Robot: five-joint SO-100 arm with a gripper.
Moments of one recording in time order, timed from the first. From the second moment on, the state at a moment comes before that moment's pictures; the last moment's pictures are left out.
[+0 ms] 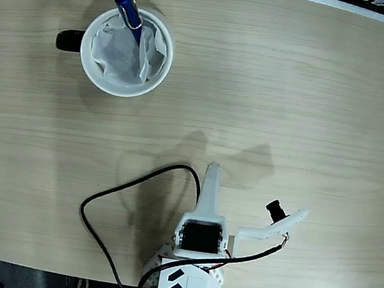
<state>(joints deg) -0.3 171.4 167.3 46.8 -10.9</state>
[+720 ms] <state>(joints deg) 0.9 188.7 171.1 64.1 10.4</state>
